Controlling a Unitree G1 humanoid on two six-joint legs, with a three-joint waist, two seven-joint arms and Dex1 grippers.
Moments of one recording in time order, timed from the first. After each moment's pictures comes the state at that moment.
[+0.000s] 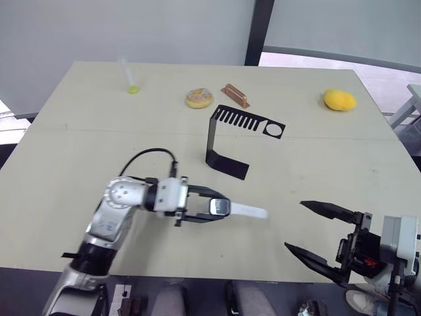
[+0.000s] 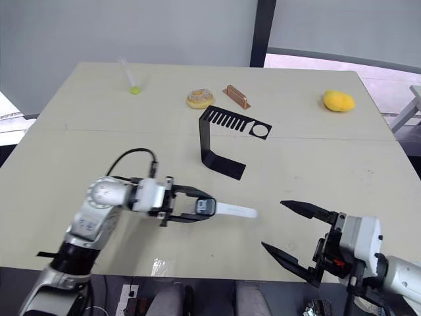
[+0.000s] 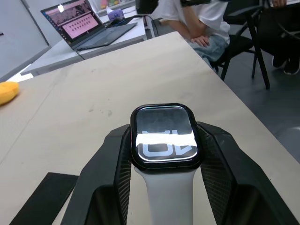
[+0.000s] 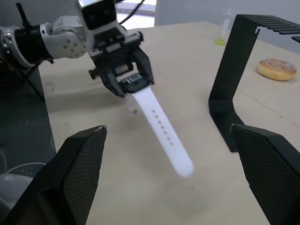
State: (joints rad) left arm -0.44 0.46 -0.22 -0.10 -0.27 0.02 -1.17; right arm 0.53 -0.76 -0.45 -0.78 0.77 0.15 0.92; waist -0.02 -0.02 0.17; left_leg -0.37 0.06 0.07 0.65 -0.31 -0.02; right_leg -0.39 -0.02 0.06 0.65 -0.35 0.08
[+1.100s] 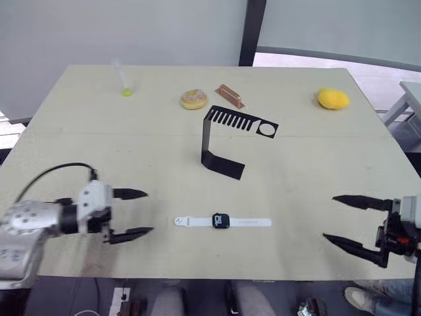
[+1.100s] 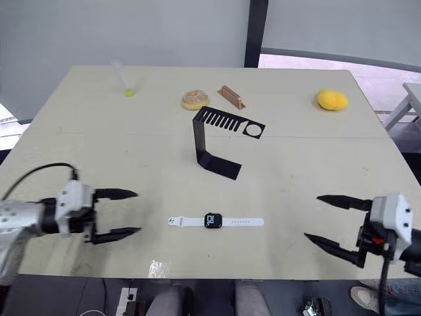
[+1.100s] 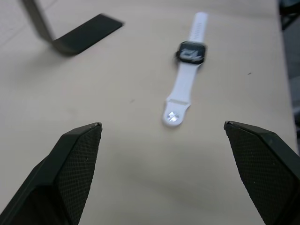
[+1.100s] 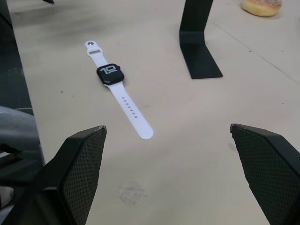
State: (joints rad) left arm 0.09 0.86 0.39 -0.27 -0.43 0.21 -1.16; right arm 0.37 -0.94 -0.62 -0.35 0.67 0.17 1.24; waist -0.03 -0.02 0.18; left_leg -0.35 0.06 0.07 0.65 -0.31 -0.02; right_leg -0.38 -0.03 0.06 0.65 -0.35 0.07
